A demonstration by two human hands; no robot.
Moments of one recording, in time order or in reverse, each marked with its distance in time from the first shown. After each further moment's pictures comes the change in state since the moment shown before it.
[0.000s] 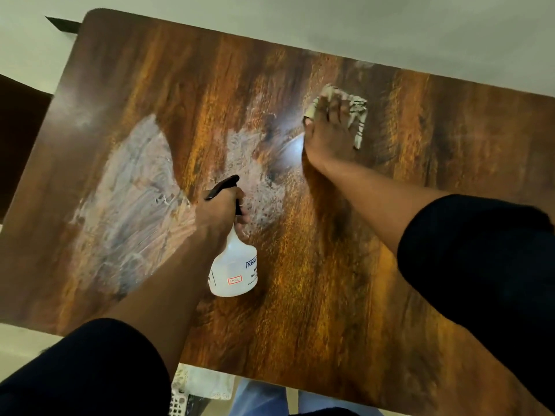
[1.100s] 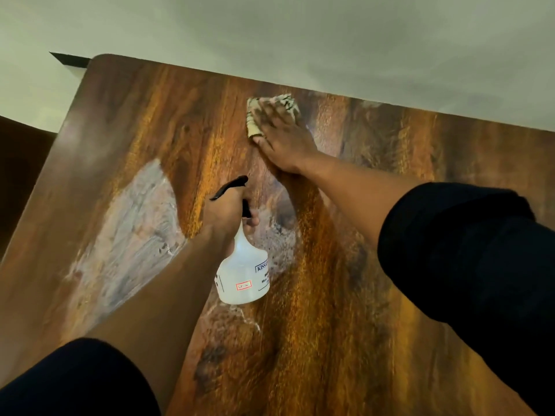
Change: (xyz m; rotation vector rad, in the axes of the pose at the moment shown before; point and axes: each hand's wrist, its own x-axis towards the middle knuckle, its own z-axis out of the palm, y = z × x) left_hand 0.046 0.076 0.023 -0.044 -0.067 0.000; right_hand 0.101 -0.075 0.005 -0.095 -0.103 -0.513
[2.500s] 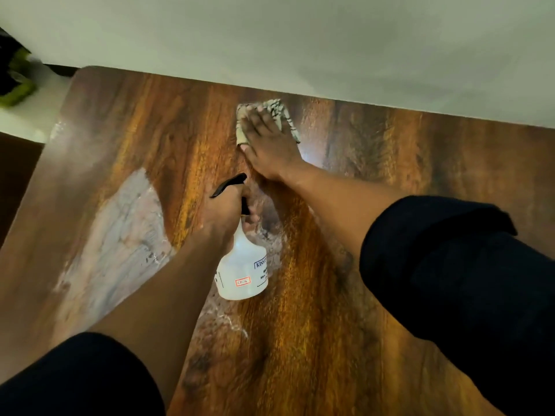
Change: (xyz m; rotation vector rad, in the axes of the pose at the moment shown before) left_hand -0.005 0.009 0.032 0.016 -0.014 0.023; right_hand -0.009 -0.006 -0.003 0.011 -0.010 0.043
